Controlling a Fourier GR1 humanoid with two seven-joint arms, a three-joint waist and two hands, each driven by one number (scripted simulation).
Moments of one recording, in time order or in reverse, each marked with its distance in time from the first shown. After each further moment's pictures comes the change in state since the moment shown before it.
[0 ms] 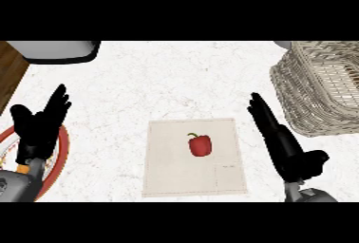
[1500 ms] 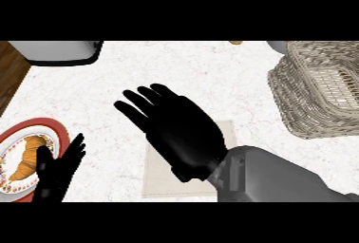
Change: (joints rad) left arm 0.256 -0.078 -0.060 0.055 0.050 -0.113 -0.035; right arm -0.777 0.014 0.449 -0.026 0.729 0.378 0.443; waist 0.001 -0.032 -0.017
